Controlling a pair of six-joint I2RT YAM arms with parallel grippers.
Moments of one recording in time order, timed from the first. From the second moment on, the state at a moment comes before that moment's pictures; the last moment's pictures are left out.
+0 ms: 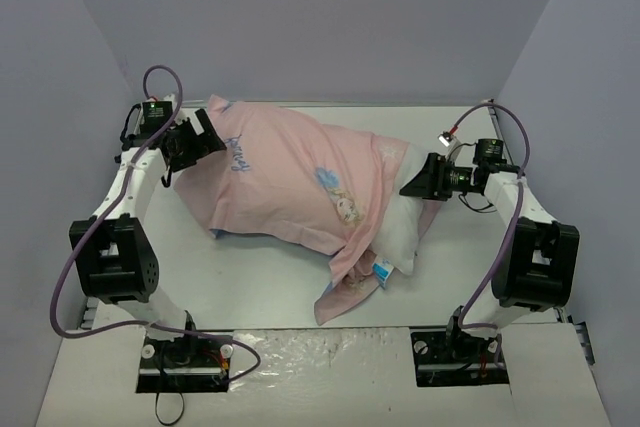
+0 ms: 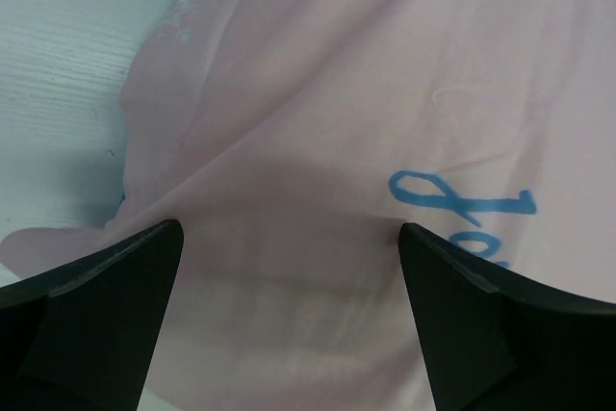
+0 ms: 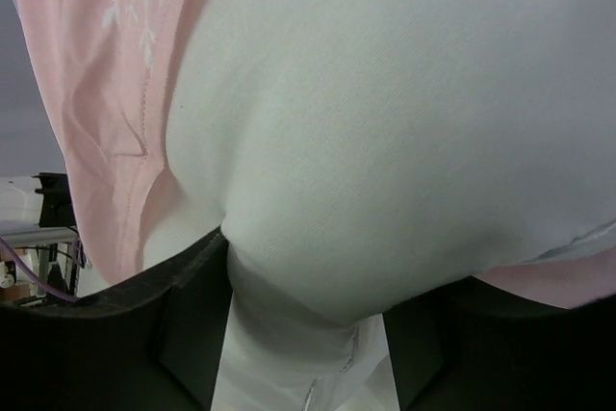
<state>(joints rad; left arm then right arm) 0.06 1.61 1.39 -0.54 0.24 -0.44 -0.16 1.57 1.01 -0.50 -1.01 -0.01</state>
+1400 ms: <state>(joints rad) 0.22 0.76 0.66 -0.43 0.08 -0.54 -0.39 1.56 1.19 -0.65 -0.87 -0.24</state>
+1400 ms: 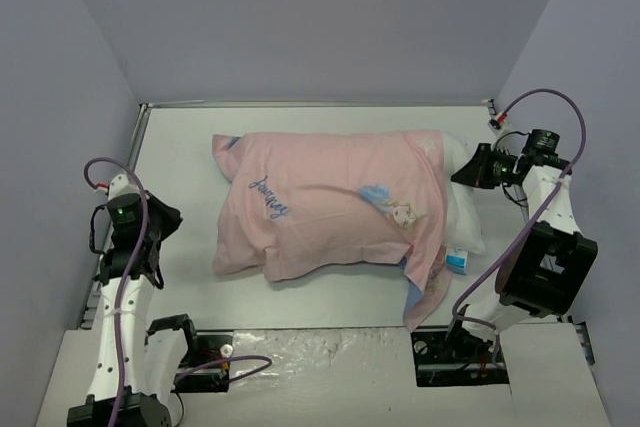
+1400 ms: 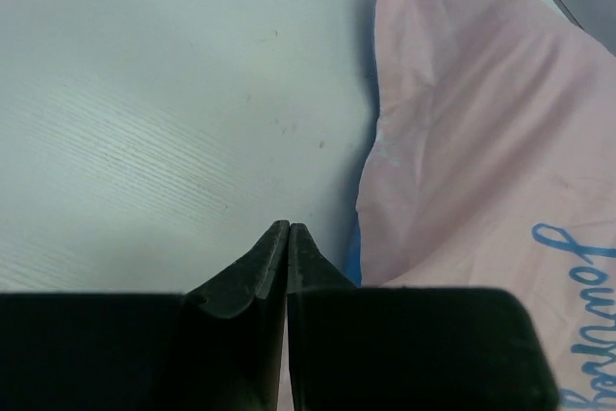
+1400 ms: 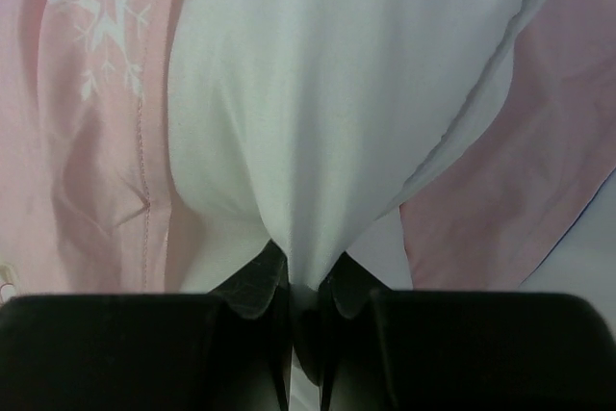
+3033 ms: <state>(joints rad) 0.25 0.79 0.88 -0.62 -0.09 -0.51 -0.37 1.60 1.41 -0.76 -0.88 -0.28</state>
